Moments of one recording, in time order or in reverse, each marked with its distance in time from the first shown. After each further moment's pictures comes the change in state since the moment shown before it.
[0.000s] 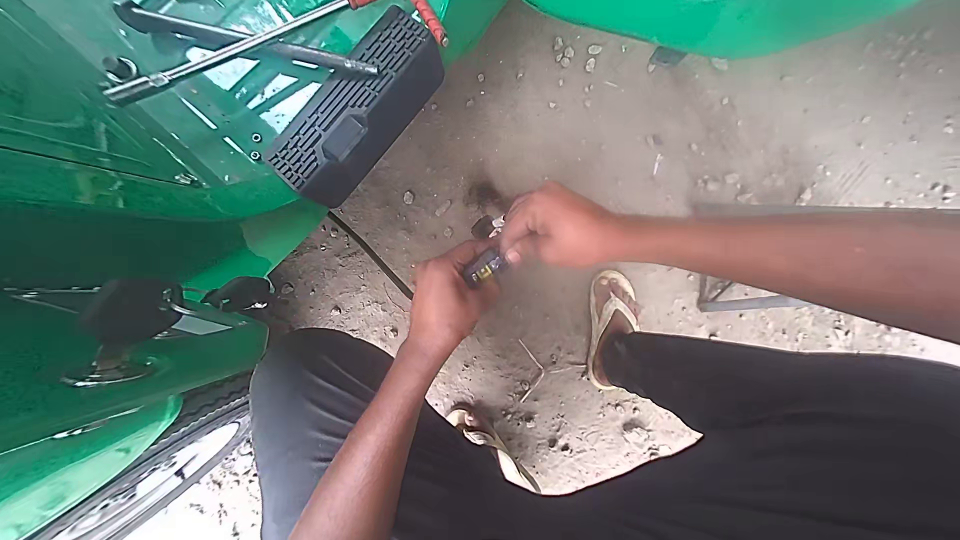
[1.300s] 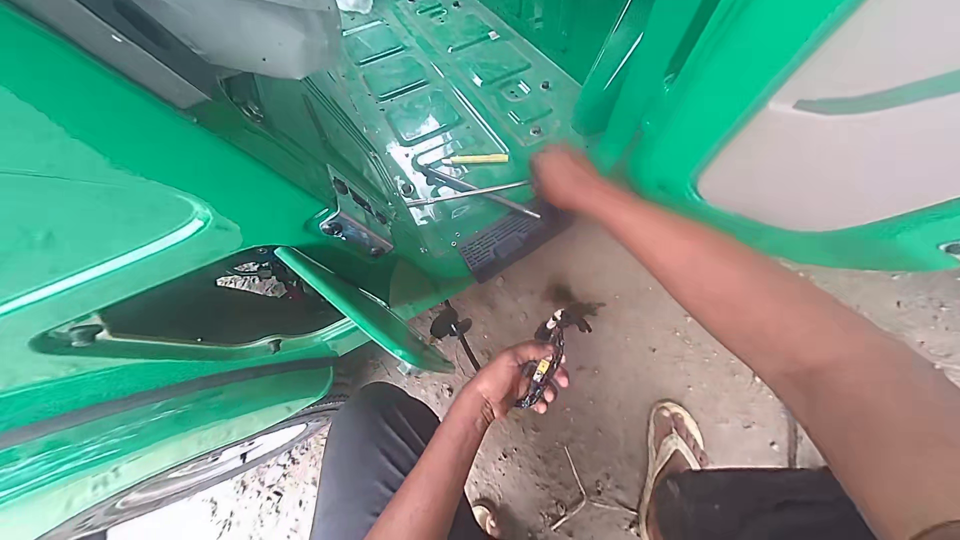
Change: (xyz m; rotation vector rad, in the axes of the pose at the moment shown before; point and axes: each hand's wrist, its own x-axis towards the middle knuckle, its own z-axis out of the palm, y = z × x) left_hand -0.013 -0.033 -0.046 -1.251 -0.537 -0.437; right_hand 0.242 -0.019 -0.121 -0.700 0.252 0.243
